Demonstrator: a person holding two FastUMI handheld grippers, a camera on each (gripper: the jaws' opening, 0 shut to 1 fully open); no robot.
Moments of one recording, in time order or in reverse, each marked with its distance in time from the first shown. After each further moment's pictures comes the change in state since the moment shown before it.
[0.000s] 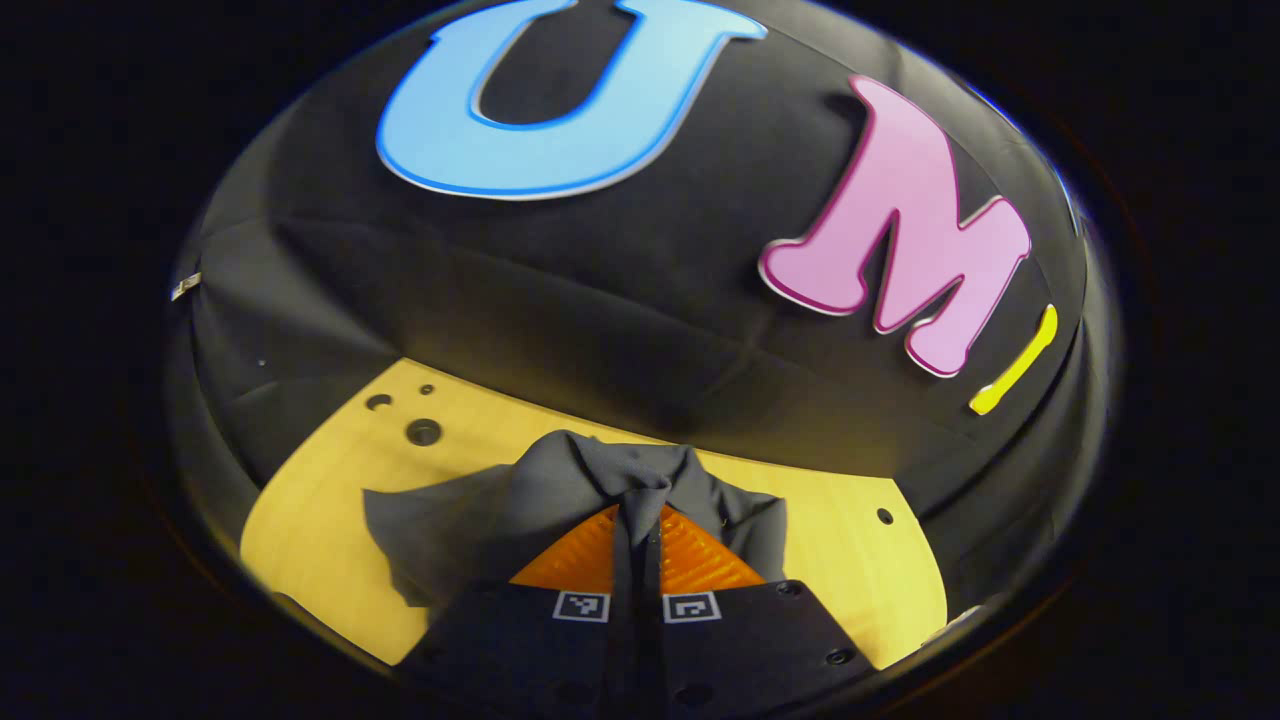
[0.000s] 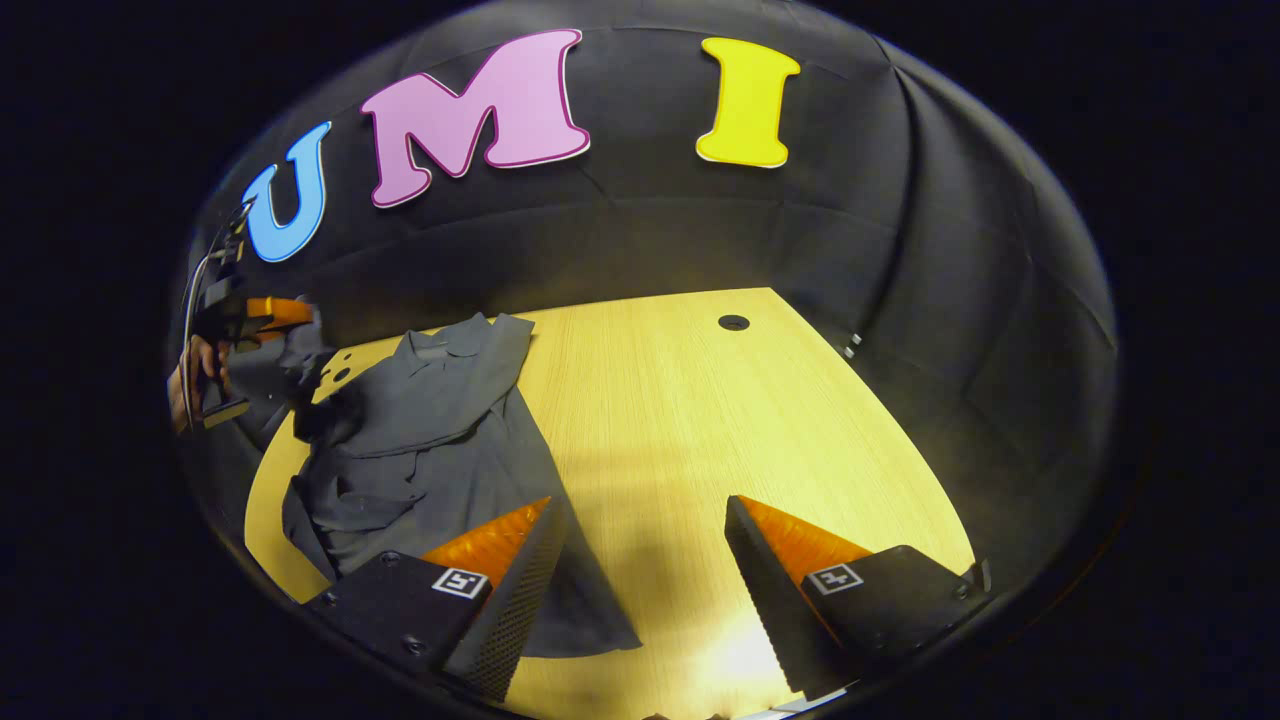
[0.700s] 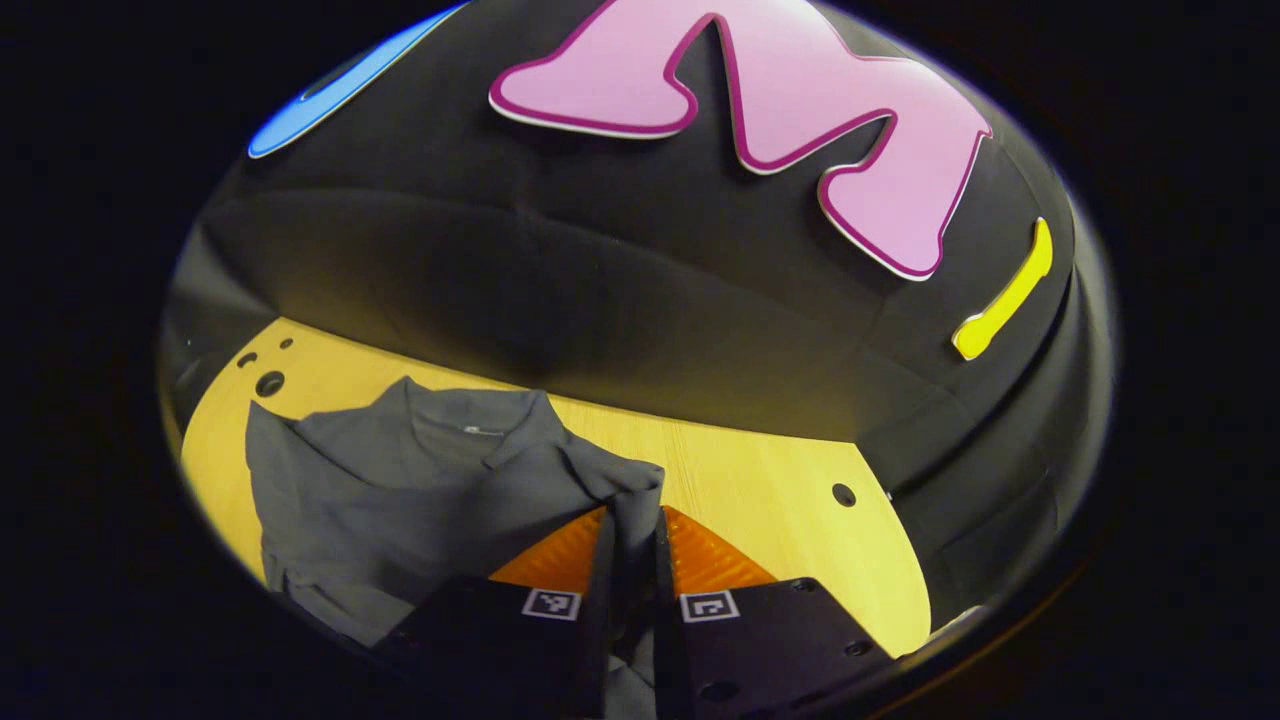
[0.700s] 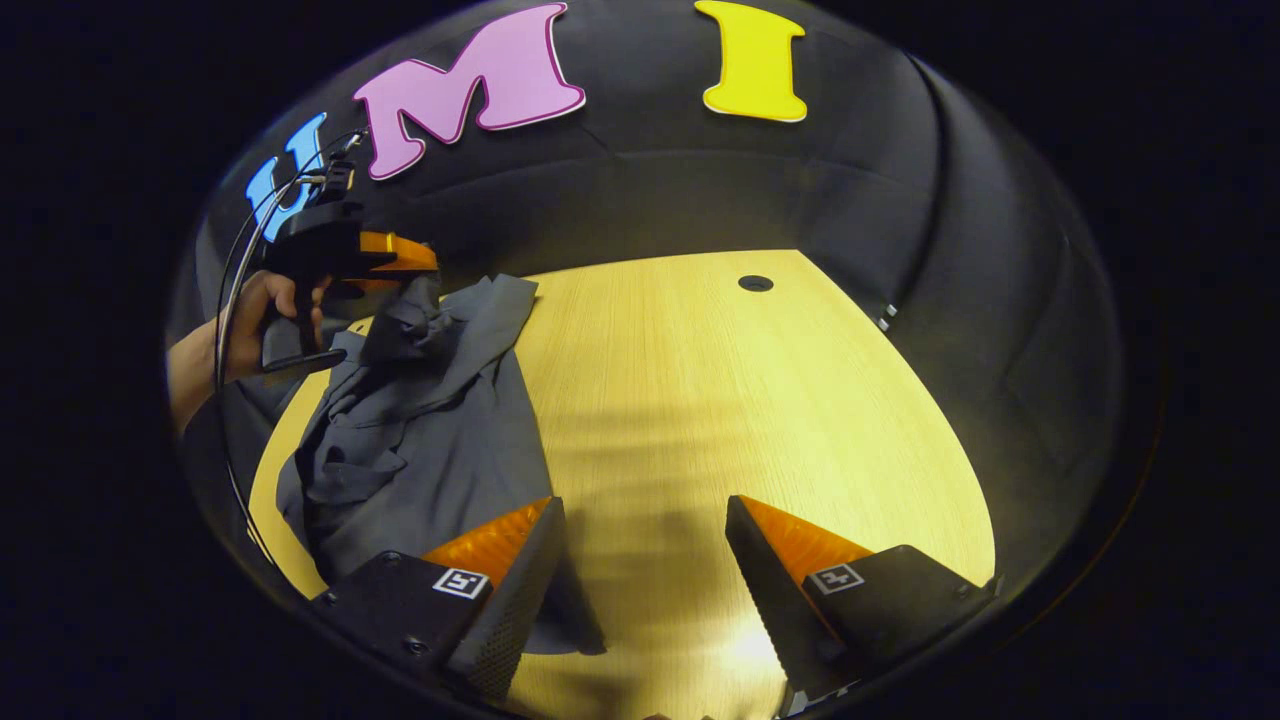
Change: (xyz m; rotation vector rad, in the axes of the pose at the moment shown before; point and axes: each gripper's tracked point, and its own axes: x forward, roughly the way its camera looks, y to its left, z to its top) left arm 0.101 -0.141 -0.078 0.022 0.113 -0.053; right arm 0.035 -0.015 -0.034 0.005 0.107 0.089
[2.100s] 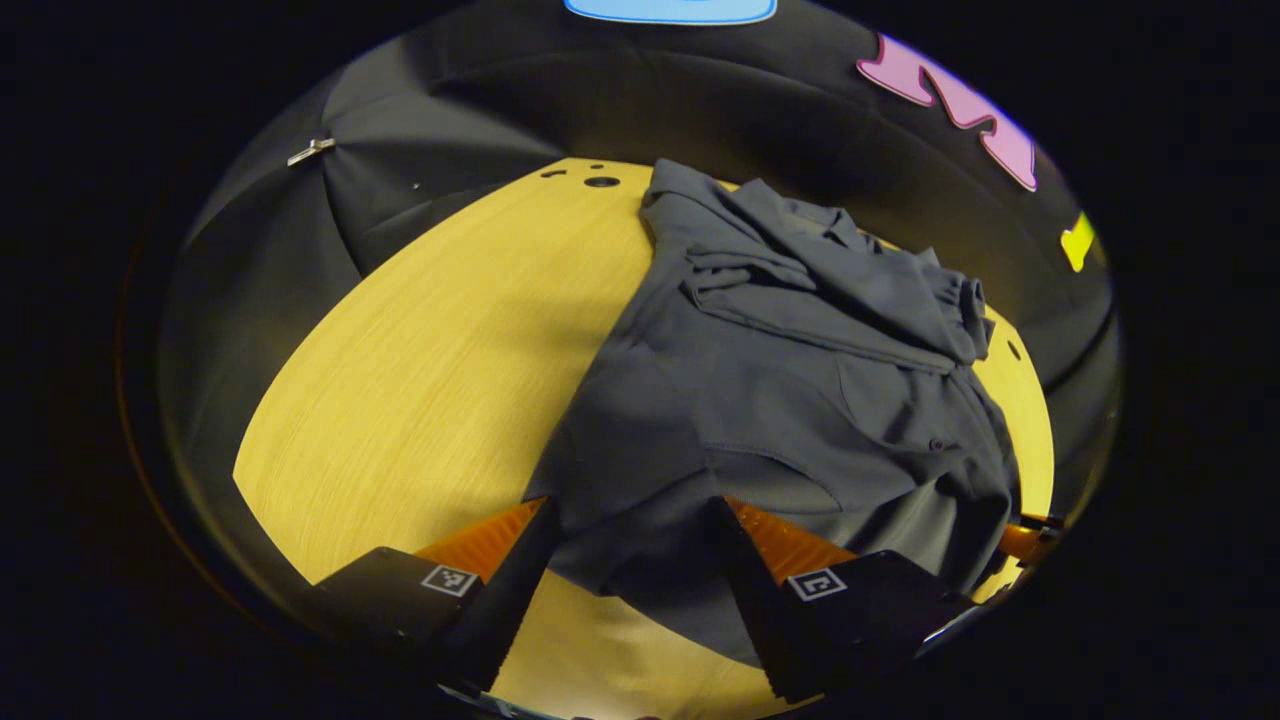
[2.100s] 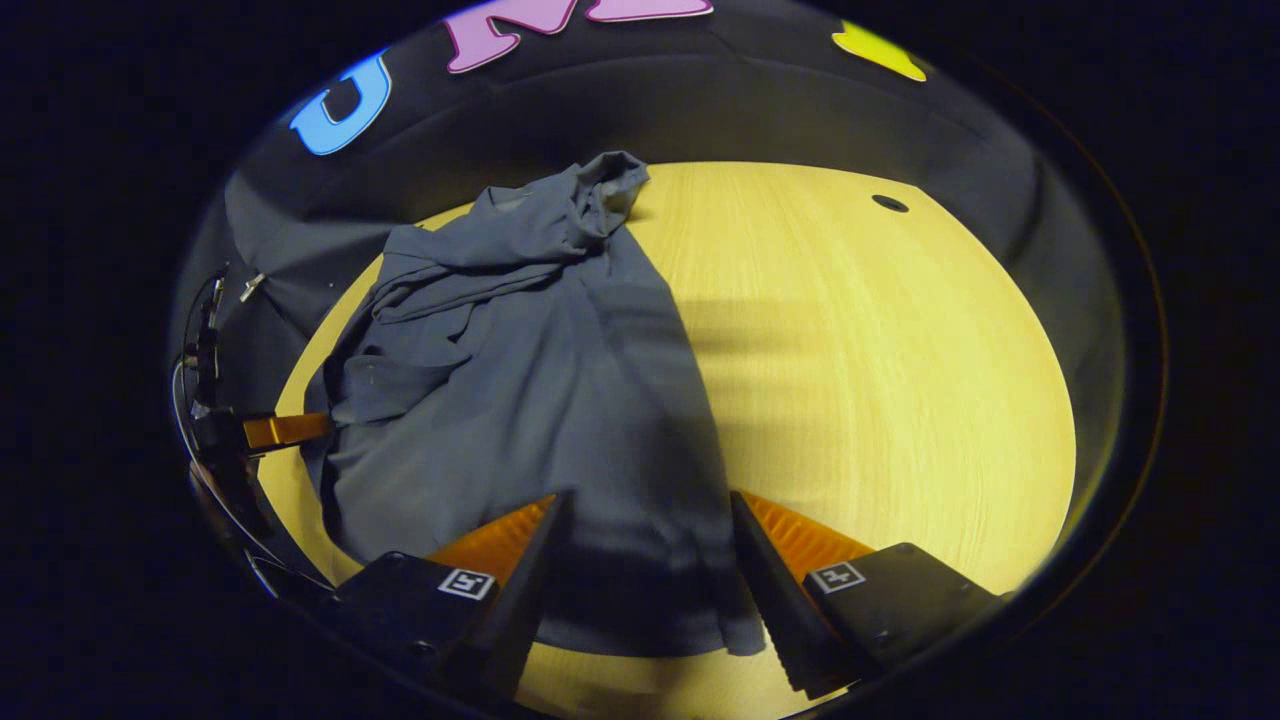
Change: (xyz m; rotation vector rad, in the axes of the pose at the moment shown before) left arm -0.241 0.271 -0.244 -0.072 0.300 0.462; right arm 0.044 0.107 -0.090 -0.113 0.234 0.141
